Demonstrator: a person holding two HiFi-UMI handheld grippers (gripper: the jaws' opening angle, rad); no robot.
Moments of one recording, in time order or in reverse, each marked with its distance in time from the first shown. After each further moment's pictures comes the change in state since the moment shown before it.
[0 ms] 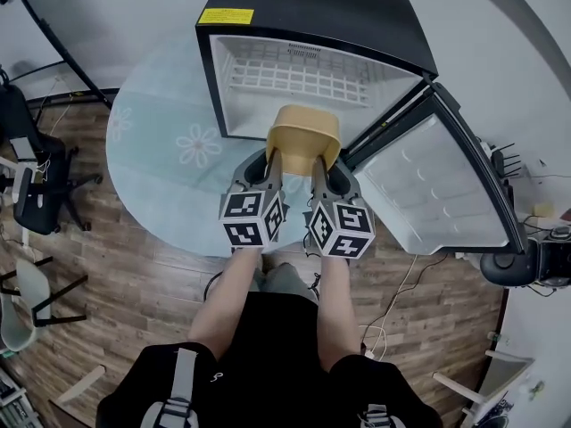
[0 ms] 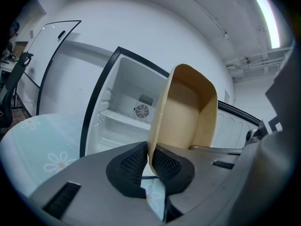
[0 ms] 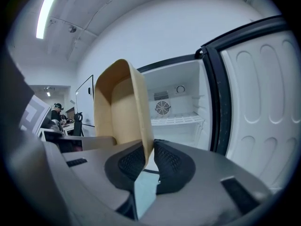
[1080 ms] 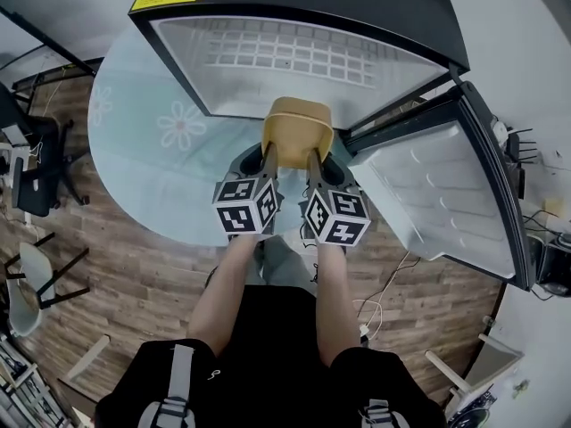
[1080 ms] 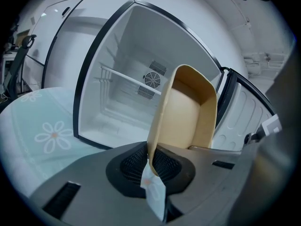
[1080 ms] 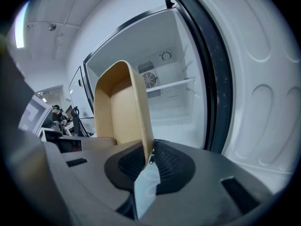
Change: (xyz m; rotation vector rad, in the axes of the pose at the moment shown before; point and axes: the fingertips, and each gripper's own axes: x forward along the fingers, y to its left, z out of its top) left arm 0.072 0.024 -0.091 -0.109 0.236 0.072; right arm 0.061 -0.057 -0.086 0.114 0.222 0.017
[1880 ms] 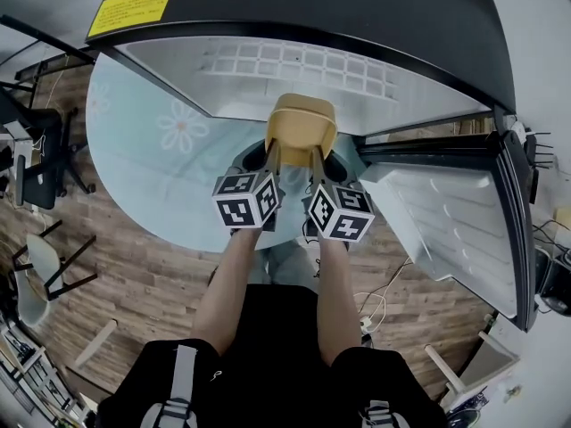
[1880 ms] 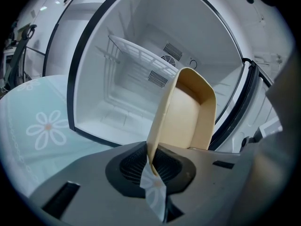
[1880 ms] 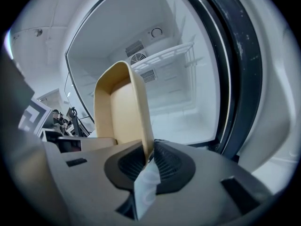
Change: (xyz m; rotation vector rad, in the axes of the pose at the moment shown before) left arm 0.046 0.030 -0.016 -0.051 0.101 0.033; right arm 0.054 -0.017 -0.023 0.085 0.101 0.026
